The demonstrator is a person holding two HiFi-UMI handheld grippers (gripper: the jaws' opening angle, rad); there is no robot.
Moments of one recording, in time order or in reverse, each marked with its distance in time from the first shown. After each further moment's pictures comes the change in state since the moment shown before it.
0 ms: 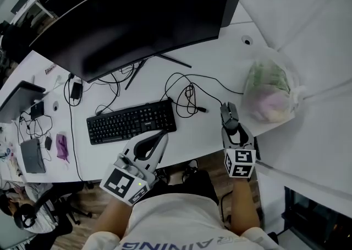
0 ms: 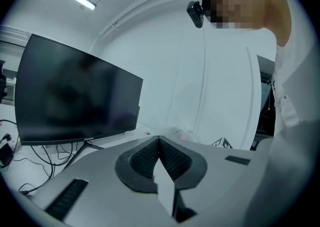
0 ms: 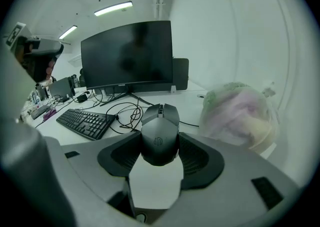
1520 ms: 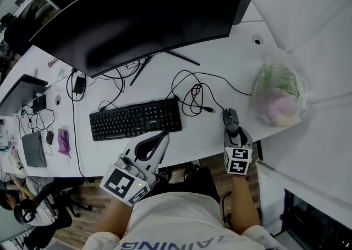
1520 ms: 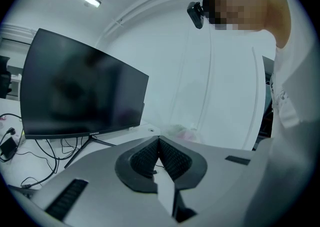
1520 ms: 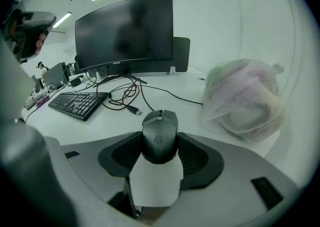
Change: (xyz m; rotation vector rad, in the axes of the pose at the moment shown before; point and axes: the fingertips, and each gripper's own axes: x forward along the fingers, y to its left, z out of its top) left arm -0.003 0.016 -0.011 -0.041 0.032 0.035; right arm 0.040 -0.003 -0.062 -0.021 0.146 -0.038
